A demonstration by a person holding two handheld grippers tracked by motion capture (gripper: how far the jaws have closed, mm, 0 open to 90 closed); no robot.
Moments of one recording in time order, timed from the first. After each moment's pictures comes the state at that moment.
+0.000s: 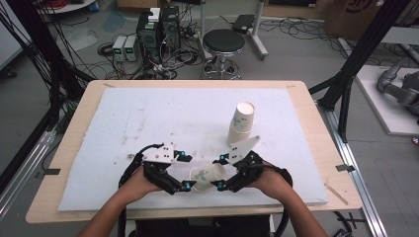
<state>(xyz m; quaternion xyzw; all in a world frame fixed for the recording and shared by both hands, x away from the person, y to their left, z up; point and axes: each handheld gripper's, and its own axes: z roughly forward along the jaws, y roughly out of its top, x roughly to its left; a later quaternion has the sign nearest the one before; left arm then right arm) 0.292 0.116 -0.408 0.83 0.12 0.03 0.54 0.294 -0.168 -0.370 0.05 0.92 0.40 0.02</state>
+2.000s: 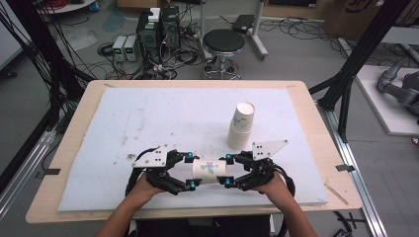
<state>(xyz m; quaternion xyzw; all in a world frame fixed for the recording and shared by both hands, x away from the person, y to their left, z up) 0.286 0.110 -0.419 0.75 0.07 0.01 0.66 0.292 -0.204 -0.394 0.11 0.80 0.58 -0.05</state>
